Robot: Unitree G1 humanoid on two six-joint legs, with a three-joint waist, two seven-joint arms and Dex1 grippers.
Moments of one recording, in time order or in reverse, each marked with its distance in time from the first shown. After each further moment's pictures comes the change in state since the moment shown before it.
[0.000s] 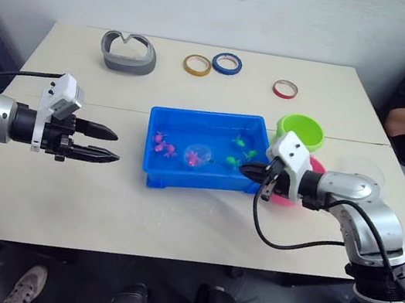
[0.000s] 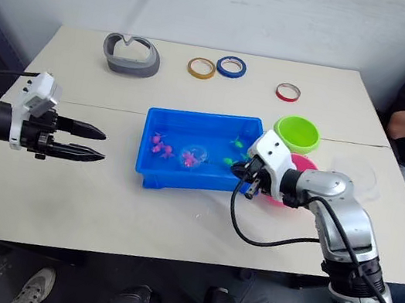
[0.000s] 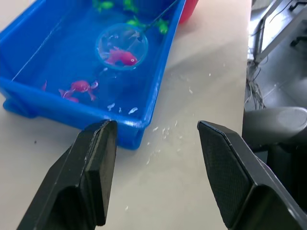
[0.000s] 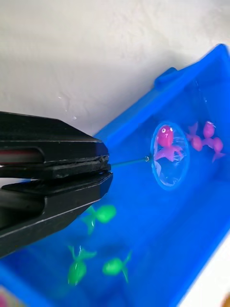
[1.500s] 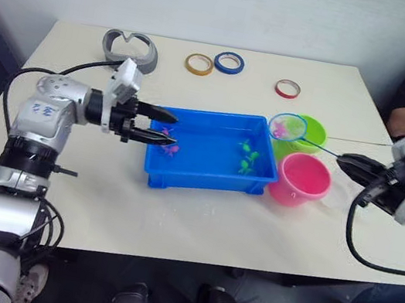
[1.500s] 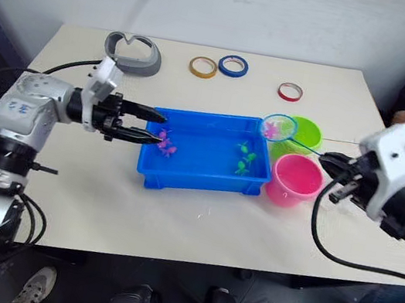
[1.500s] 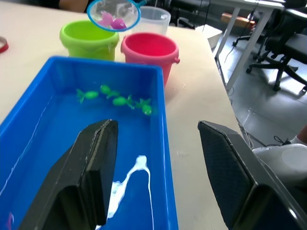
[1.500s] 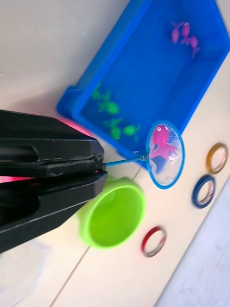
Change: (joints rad) left arm -0.398 -0.386 -0.171 0.447 0.118 -0.328 -0.097; right arm 0.334 -0.265 -0.634 -0.376 0.247 0.257 -0.178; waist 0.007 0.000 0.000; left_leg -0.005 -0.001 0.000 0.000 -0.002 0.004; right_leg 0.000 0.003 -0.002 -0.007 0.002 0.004
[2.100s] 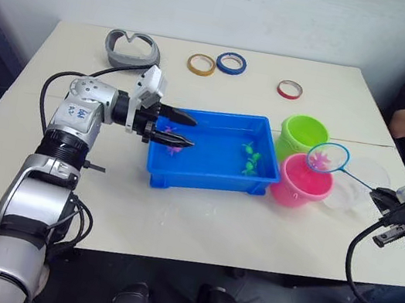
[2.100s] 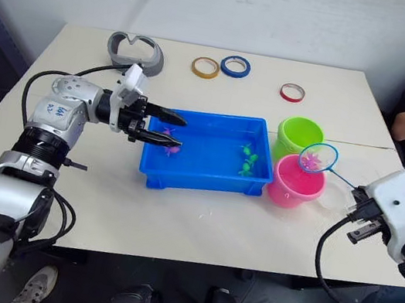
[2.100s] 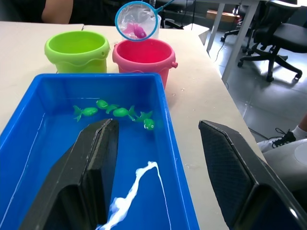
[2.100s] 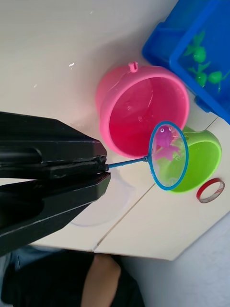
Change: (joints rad) left arm -0.122 -0.127 -0.024 0.265 0.089 -0.218 -0.049; right arm 0.428 -0.105 -0.055 -0.196 -0.279 -0.196 -0.076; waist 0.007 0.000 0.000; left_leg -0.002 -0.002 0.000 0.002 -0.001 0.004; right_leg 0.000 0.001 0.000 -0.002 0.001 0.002
